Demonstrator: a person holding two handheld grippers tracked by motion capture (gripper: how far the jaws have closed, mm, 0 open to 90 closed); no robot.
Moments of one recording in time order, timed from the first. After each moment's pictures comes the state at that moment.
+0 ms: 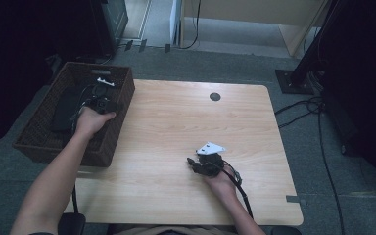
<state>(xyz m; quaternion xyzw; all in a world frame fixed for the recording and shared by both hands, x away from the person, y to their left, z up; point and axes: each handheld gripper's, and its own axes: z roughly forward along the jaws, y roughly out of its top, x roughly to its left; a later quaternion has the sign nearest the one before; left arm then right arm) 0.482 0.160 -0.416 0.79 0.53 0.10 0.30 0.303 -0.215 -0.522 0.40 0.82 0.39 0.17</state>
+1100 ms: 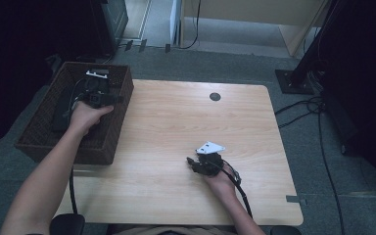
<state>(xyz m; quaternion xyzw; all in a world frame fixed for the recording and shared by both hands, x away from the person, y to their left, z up) 0.472 0.166 -0.379 0.78 0.49 0.09 0.38 0.305 -0.214 -0.522 0.40 0.81 0.39 0.17</state>
